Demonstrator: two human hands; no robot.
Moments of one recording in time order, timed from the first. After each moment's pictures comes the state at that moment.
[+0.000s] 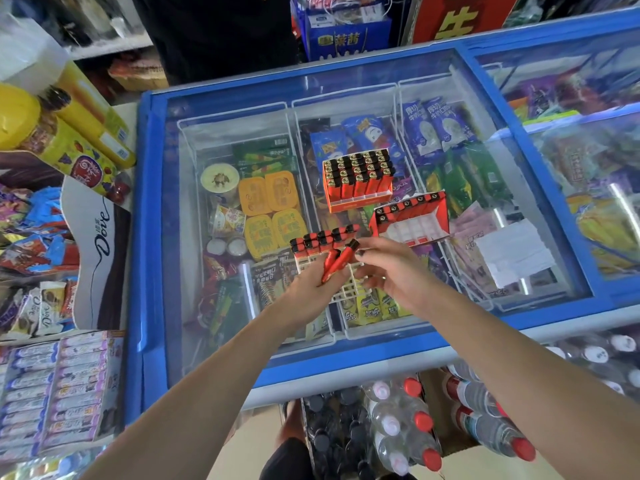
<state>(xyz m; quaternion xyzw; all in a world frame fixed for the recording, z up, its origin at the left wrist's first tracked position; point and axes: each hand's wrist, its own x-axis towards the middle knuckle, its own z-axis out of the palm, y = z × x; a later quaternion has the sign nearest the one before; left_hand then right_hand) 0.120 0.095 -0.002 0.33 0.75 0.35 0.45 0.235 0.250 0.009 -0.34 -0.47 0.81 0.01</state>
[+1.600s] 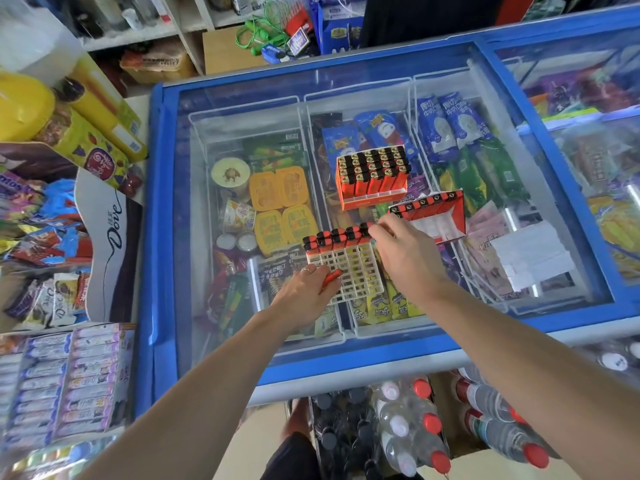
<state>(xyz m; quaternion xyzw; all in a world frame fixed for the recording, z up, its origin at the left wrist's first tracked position) 0.097 0.075 -0.029 0.41 0.82 0.19 0.35 0.216 0.259 0.001 -0.16 -0.97 0.10 0.12</state>
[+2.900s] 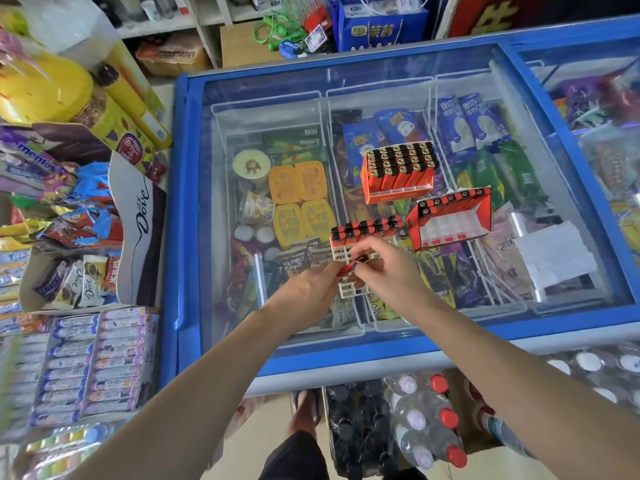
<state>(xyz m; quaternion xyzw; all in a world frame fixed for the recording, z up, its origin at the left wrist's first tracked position) 0.086 0.029 -0.001 0.51 0.79 0.19 0.28 0.200 0.177 0.015 -0.30 -0.77 0.56 0.05</state>
